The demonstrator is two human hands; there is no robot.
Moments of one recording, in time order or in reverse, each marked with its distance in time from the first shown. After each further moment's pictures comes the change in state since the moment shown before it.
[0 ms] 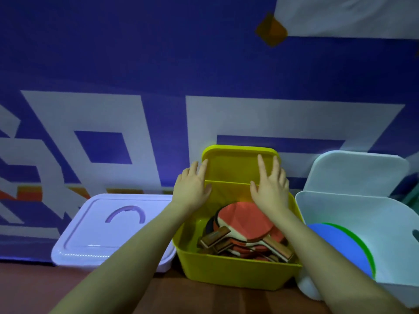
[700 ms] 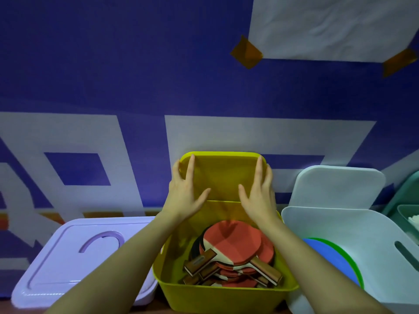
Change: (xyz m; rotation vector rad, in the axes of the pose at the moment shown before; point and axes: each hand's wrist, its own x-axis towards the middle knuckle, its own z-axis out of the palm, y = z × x) left_hand 0.037 0.010 0.007 -0.352 0.183 0.065; right_hand 0.023 0.008 -0.009 0.329 0.169 -0.002
